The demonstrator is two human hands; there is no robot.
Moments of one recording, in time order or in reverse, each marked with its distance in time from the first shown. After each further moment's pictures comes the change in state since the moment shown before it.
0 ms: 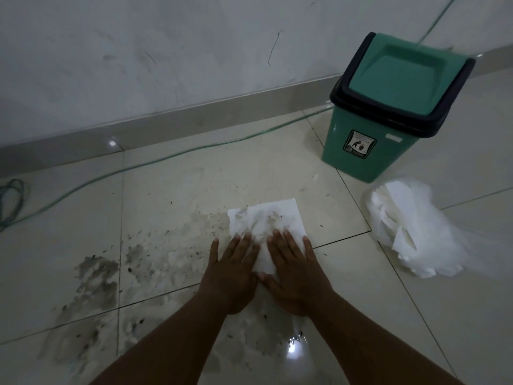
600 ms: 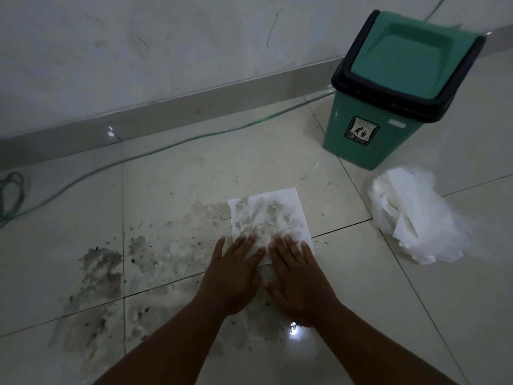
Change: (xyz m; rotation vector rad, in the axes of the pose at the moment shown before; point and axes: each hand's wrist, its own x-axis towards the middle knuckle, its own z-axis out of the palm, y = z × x) left_hand -0.019 0.002 0.003 -0.066 0.091 0.084; right_hand -0.033 -0.010 0.005 0.094 -0.022 -0.032
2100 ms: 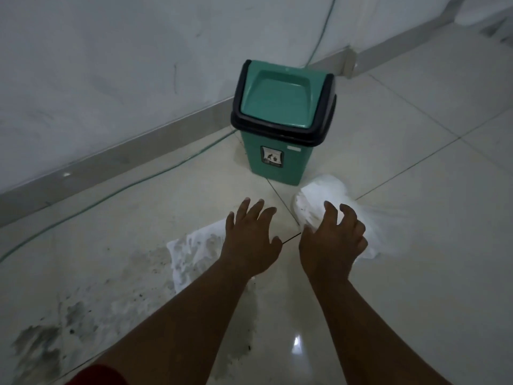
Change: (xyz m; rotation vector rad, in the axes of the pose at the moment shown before) left_hand 0.146 0.147 -0.093 -0.177 0.081 0.033; right_hand -0.026 0.105 -0.138 0.134 0.690 1.017
